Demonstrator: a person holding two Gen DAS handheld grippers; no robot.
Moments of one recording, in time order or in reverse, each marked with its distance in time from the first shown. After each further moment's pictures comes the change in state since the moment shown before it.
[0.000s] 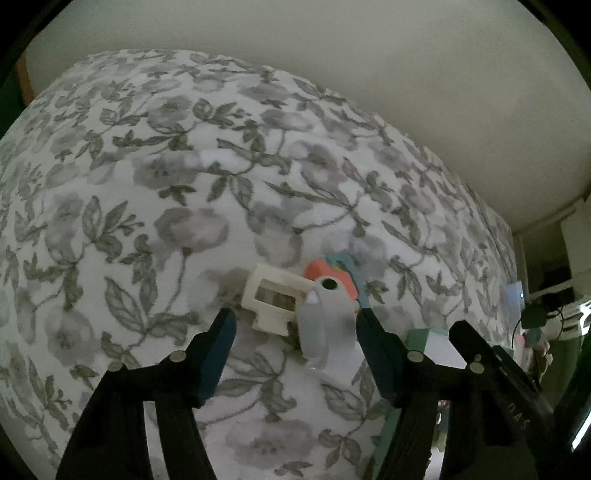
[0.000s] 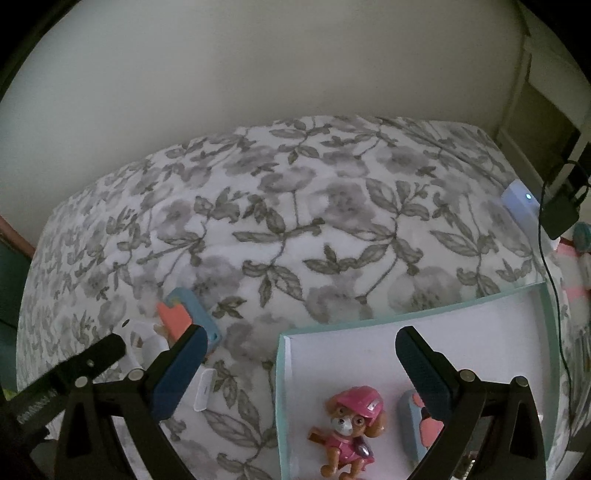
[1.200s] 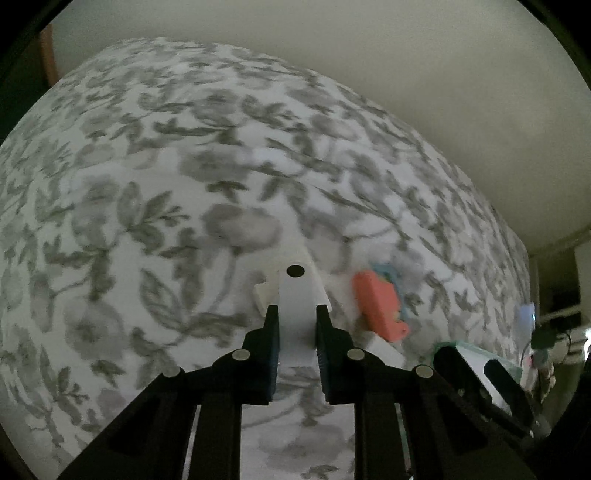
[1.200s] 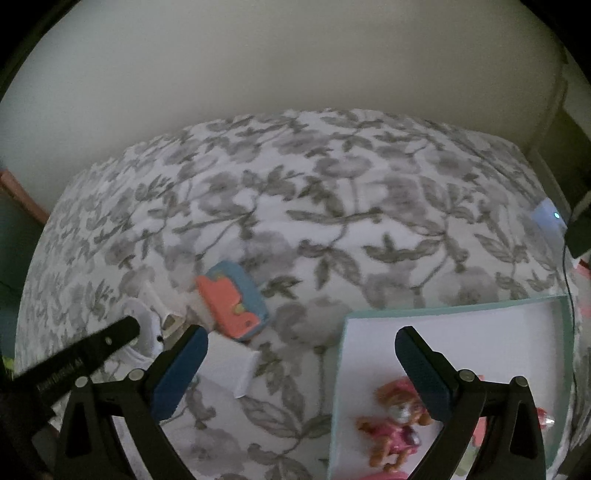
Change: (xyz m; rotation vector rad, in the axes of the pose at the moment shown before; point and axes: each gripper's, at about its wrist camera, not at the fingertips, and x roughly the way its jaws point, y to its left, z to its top) left arm -0.007 0.041 0.004 -0.101 -0.020 0.057; right arm 0.007 0.050 -0.017 -0.125 0.025 0.048
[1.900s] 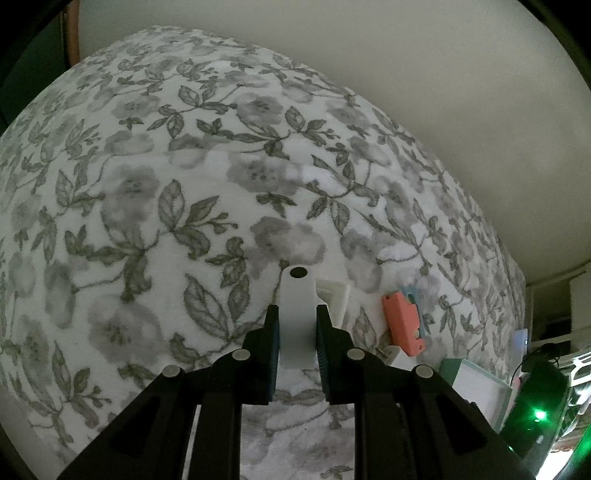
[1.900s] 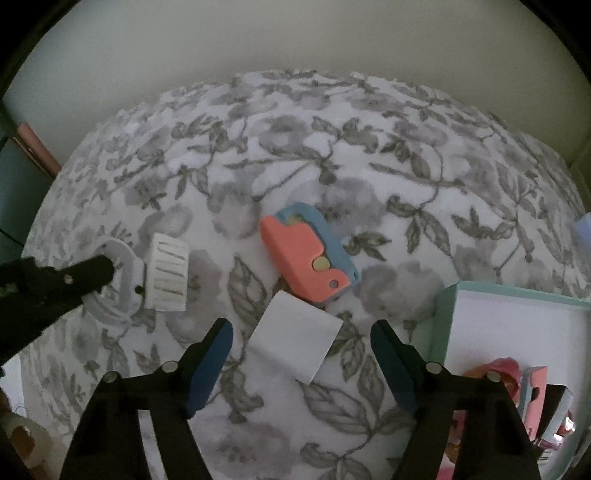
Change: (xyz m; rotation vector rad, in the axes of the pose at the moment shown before) left arm -0.010 0.035 0.007 -0.083 -0.017 -0.023; right arm 0.042 0.056 -0.026 -0.115 0.086 0.040
